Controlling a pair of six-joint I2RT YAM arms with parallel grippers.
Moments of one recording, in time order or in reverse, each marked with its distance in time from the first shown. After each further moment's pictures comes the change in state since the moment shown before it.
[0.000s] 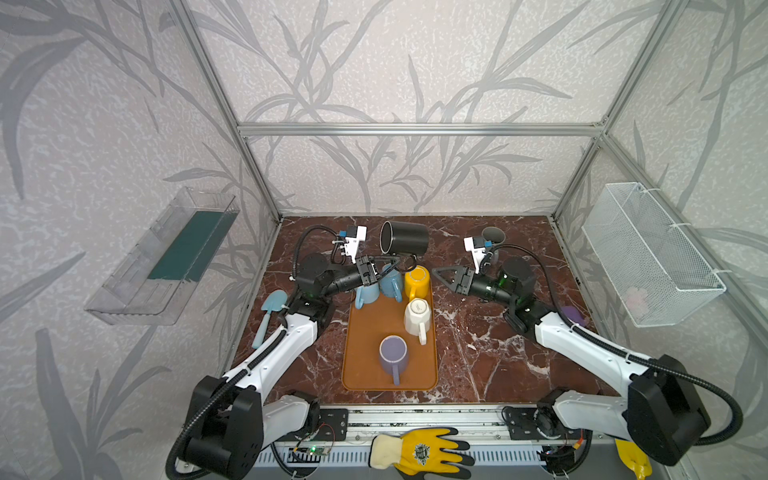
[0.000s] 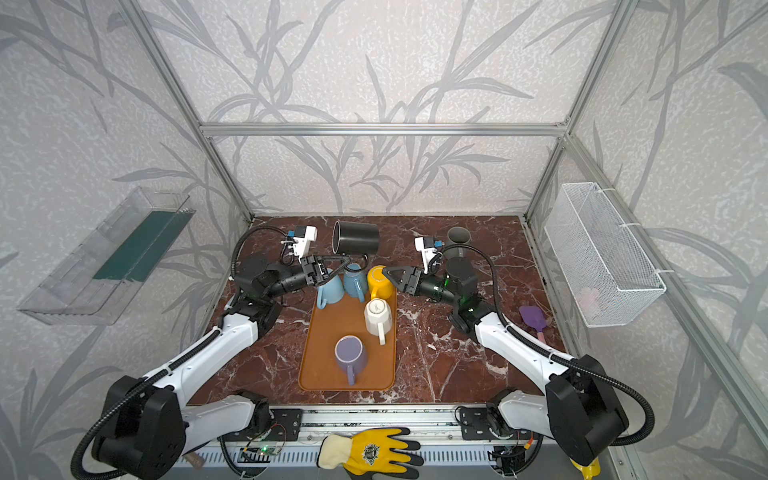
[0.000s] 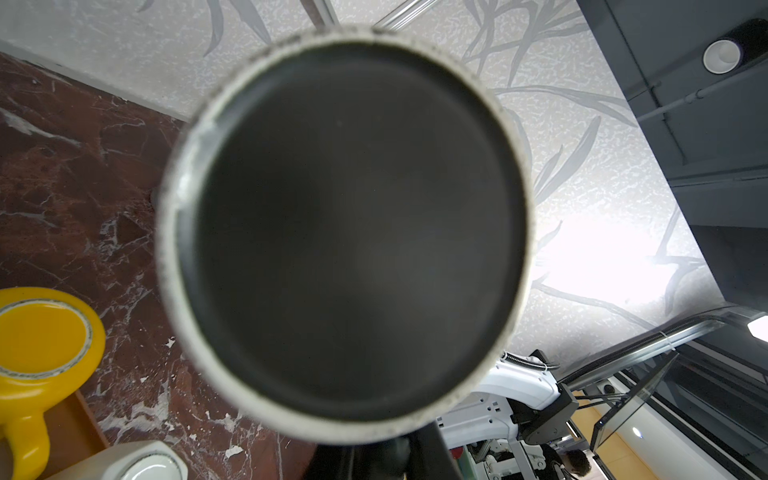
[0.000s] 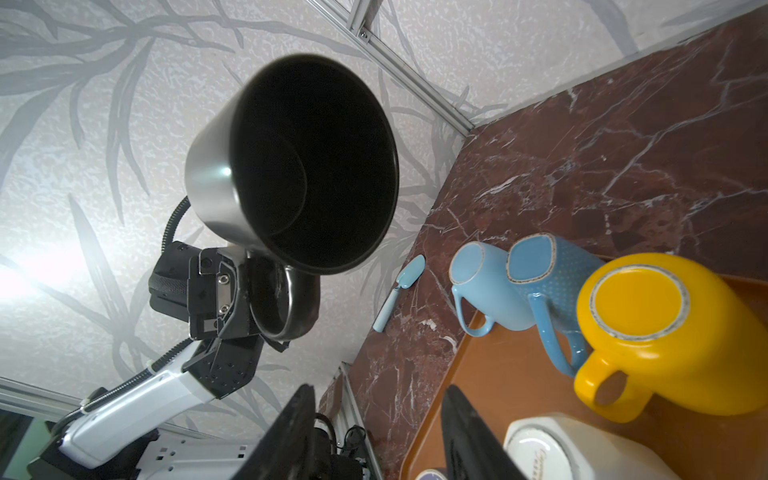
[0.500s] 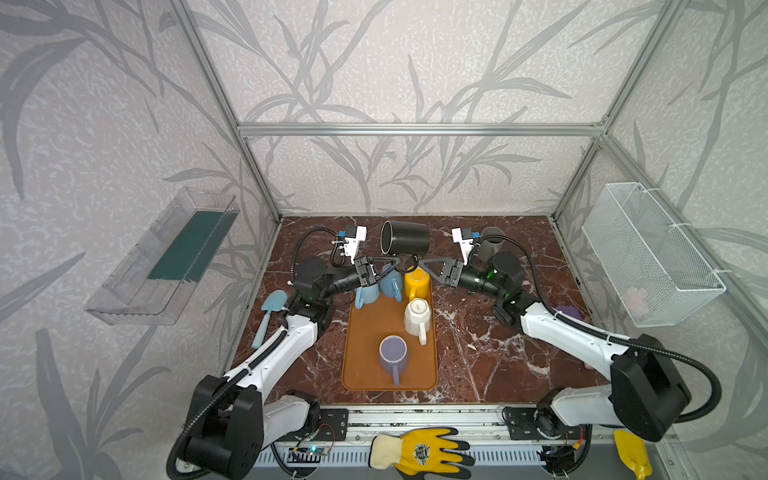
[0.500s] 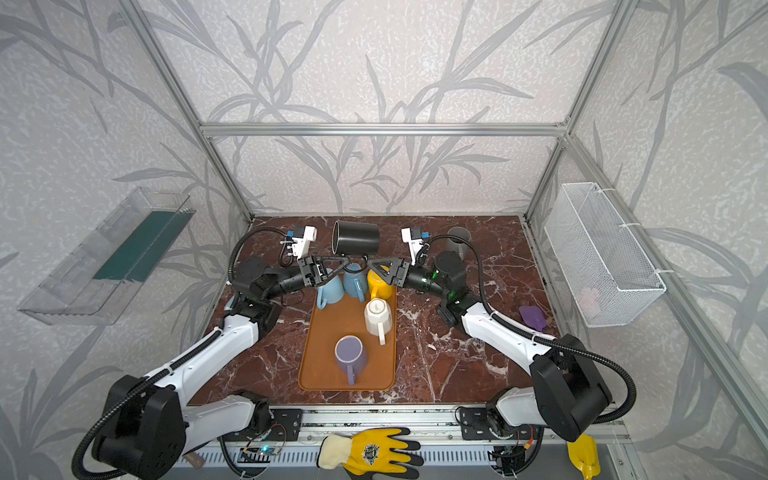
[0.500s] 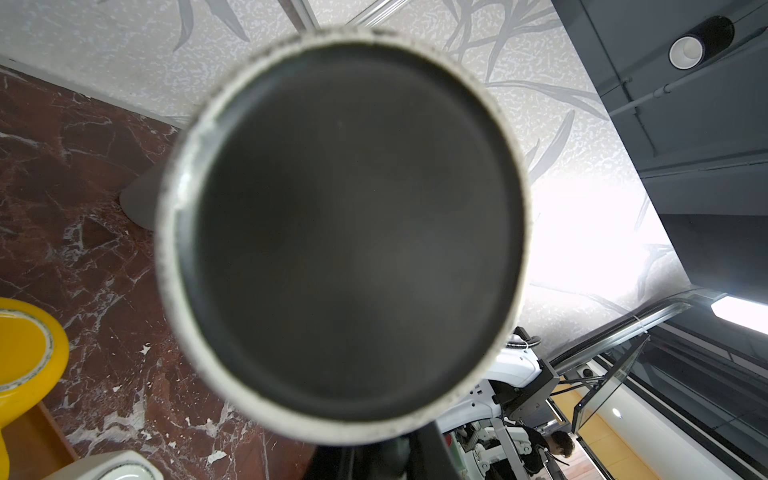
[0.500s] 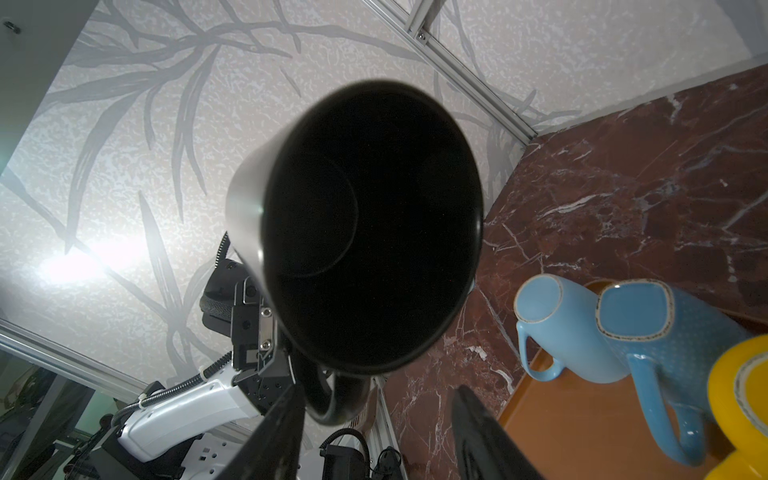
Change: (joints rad) left arm 0.000 0.000 -0.016 0.079 0.021 -0.050; right arm 0.051 0.113 0.101 0.165 -0.021 0.070
